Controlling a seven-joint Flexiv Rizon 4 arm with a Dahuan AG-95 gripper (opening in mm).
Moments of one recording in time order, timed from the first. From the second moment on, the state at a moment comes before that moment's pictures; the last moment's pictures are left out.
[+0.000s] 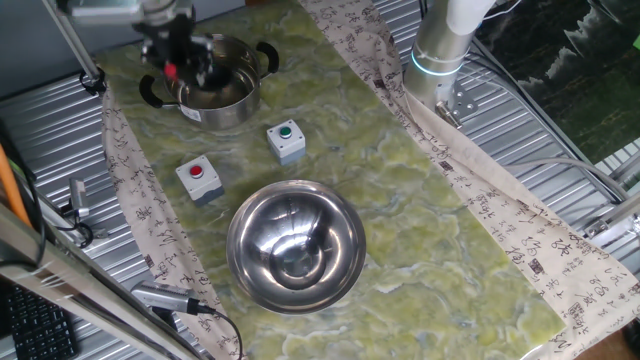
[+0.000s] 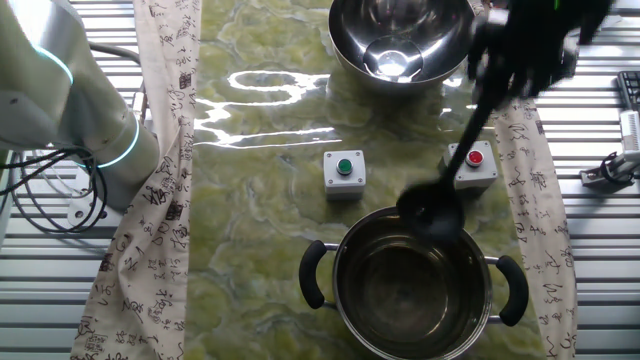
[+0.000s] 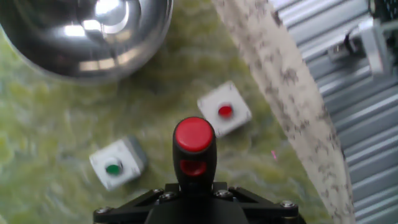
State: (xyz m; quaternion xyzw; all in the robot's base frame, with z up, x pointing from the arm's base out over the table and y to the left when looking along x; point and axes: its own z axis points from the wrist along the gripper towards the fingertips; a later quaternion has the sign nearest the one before) arm 0.556 -0.083 0.316 0.55 -0.83 0.02 0.05
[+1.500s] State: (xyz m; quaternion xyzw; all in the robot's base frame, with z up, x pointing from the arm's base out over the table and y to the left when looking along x) arm 0.537 -0.133 0.235 0.51 -0.86 -0.01 -0.08
